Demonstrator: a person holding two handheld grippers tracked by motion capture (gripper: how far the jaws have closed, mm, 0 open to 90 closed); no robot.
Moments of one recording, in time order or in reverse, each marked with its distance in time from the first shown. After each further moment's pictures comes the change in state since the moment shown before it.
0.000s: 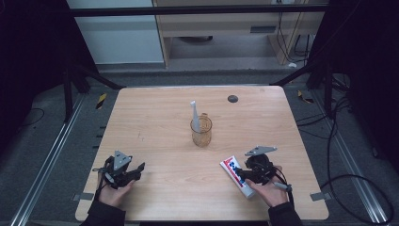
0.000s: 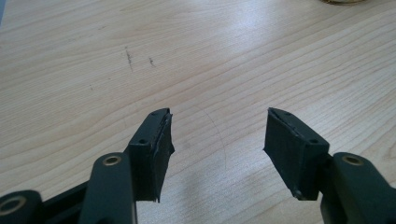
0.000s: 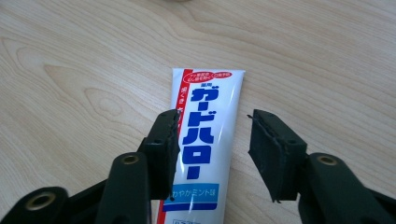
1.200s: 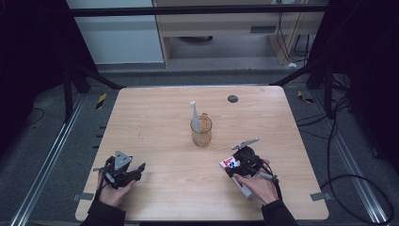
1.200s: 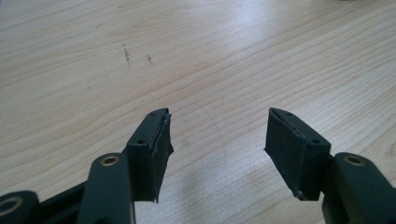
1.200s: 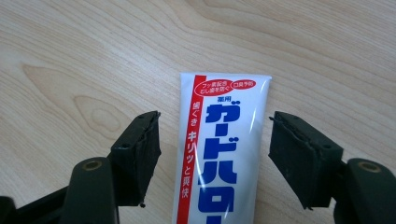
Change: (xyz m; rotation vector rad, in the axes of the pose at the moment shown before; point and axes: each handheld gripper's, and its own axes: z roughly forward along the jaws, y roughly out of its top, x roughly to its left) left arm 0.000 -0.001 0.002 0.011 -0.004 0.009; right arm 0.009 0.025 0.035 0.139 -0.002 0.010
